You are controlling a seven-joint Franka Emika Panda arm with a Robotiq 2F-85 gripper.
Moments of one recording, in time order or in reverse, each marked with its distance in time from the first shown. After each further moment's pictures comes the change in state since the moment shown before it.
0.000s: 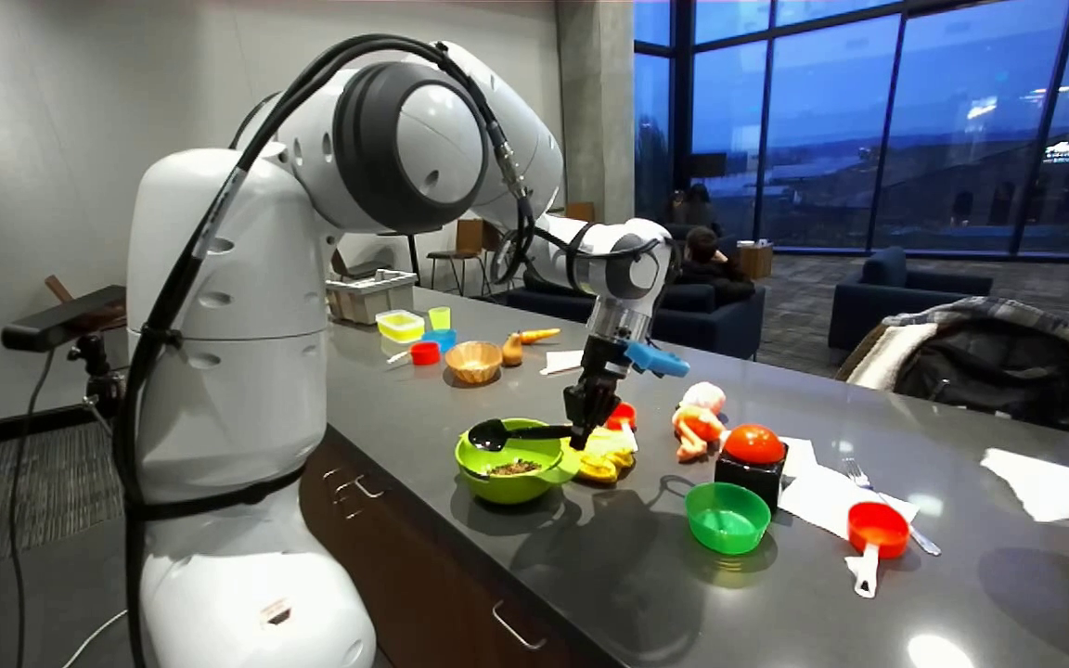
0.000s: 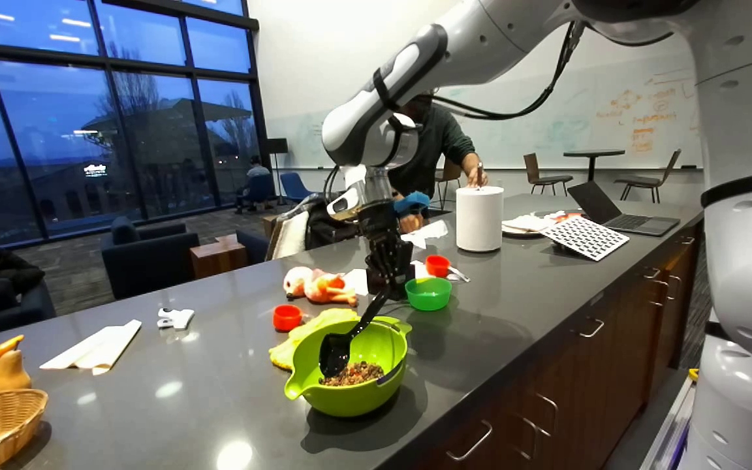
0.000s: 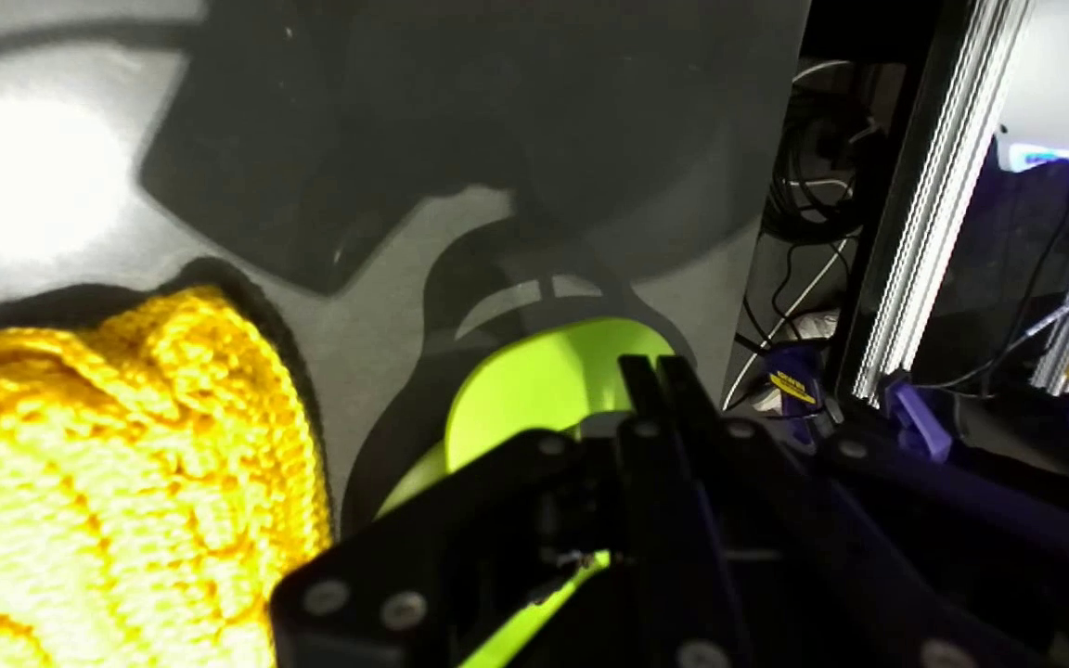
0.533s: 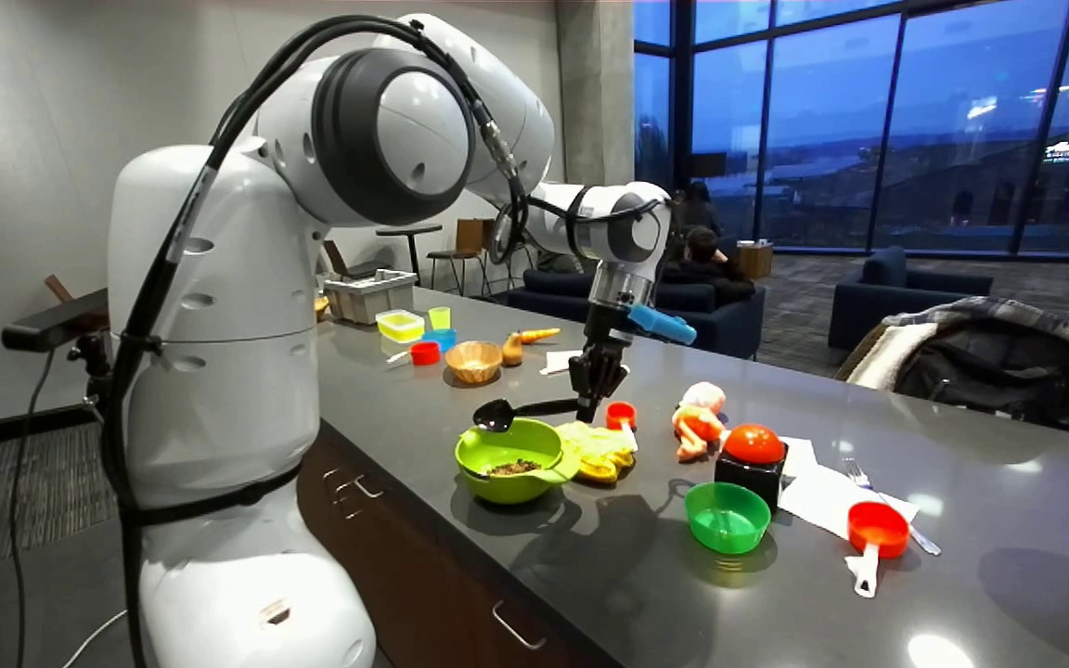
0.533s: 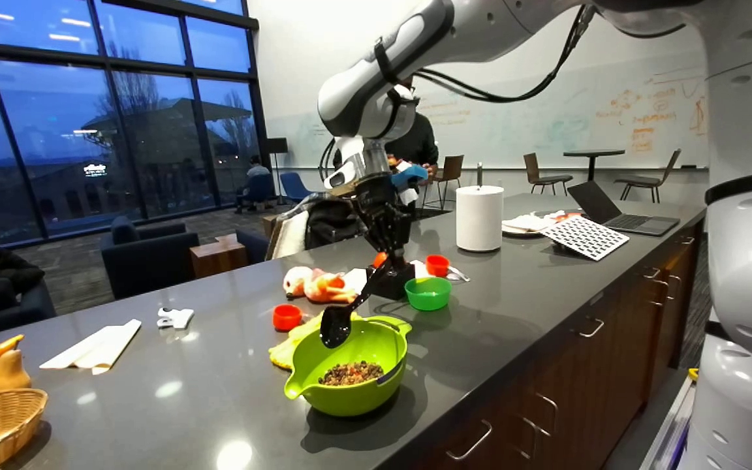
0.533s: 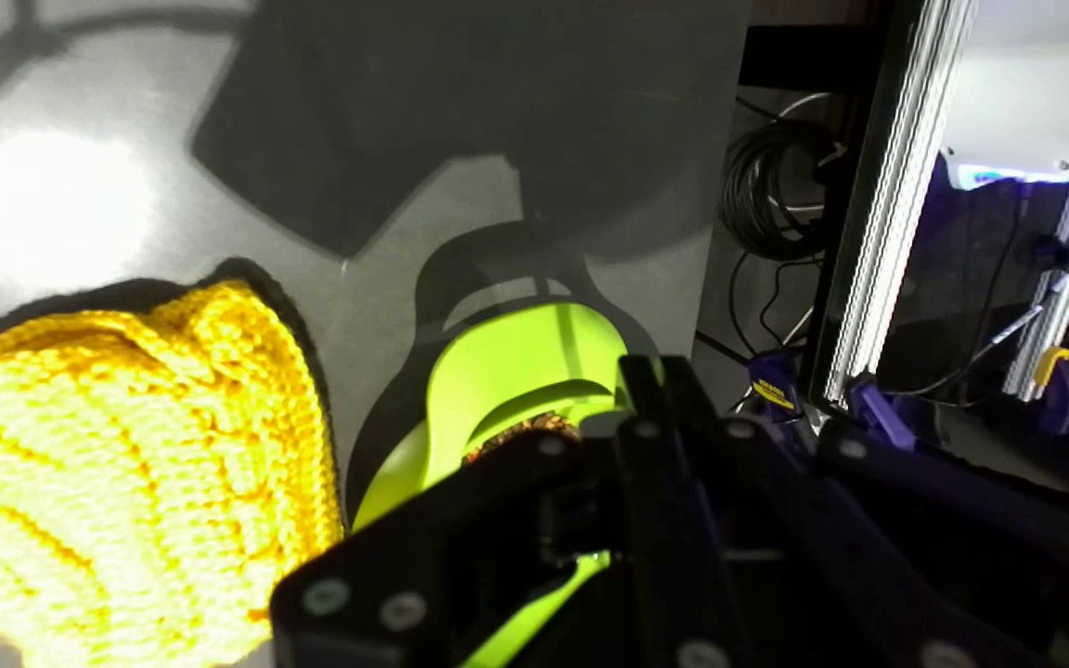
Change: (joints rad) arm 0.000 -0.037 0.000 0.080 -0.042 -0.103 0.028
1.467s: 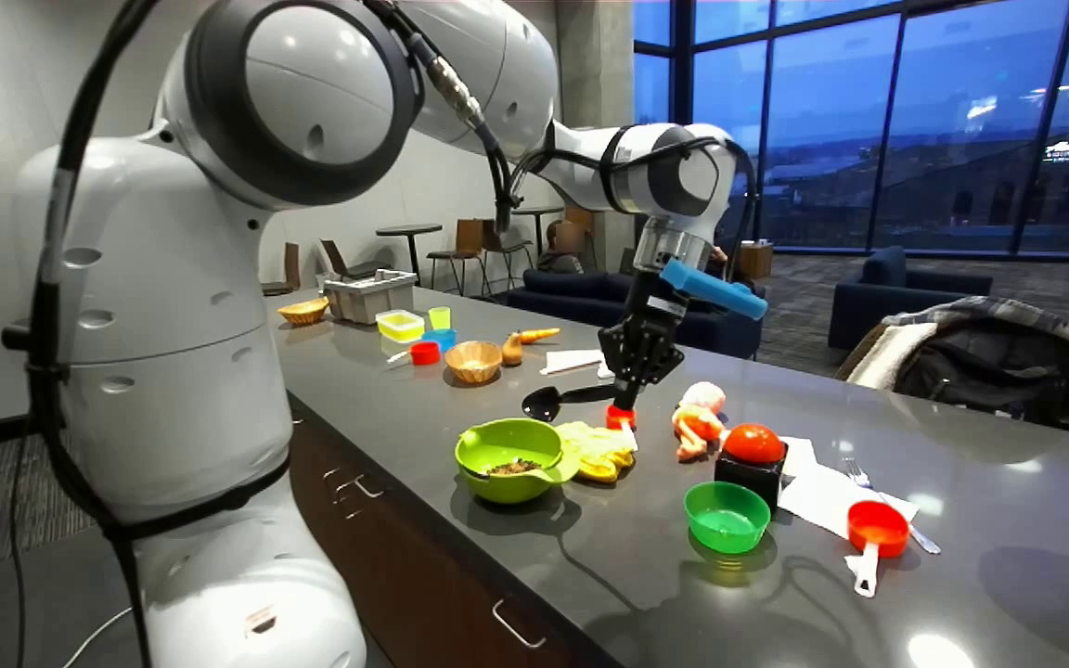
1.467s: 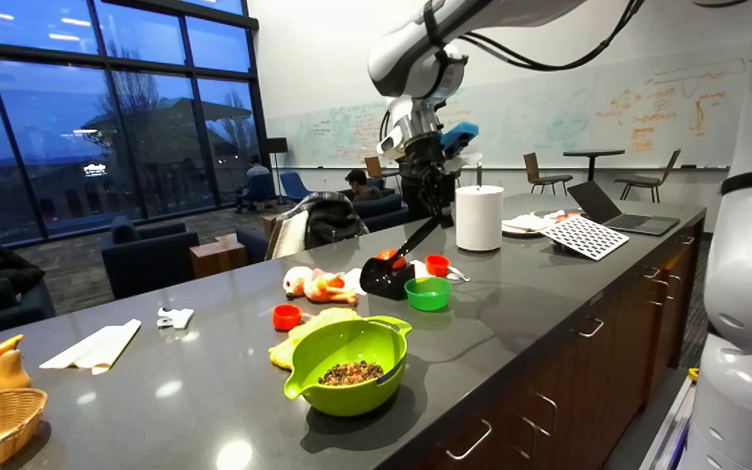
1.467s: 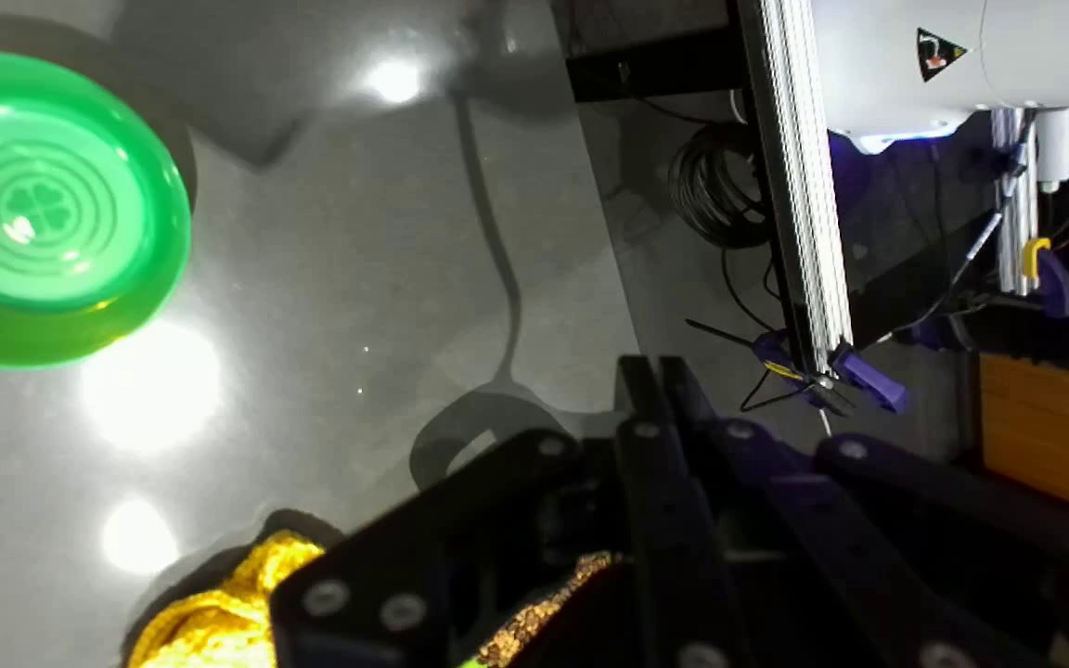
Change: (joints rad) arm -0.074 -0.152 -0.123 -0.025 -0.027 -0.144 0.194
